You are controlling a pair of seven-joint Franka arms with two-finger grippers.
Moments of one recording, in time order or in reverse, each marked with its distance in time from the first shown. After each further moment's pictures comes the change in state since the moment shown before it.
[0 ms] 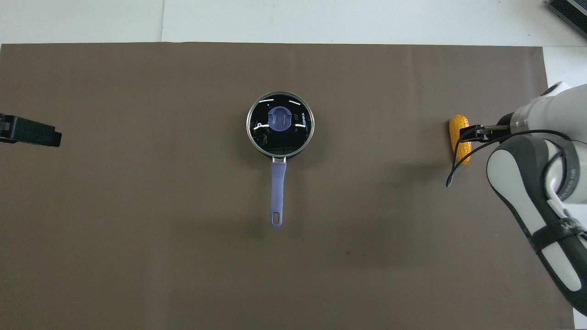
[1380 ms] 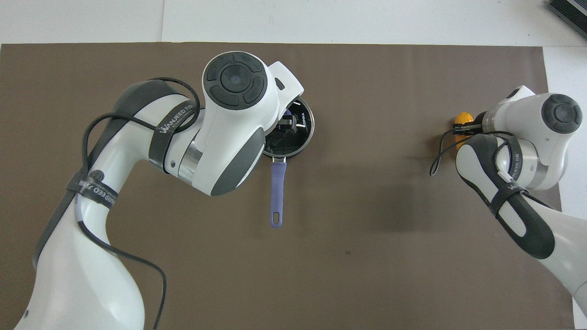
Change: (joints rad) left arm -0.474 0.457 -0.006 0.068 0.095 0.422 -0.602; right arm -0.032 0.226 0.000 0.034 0.000 0.273 -0.120
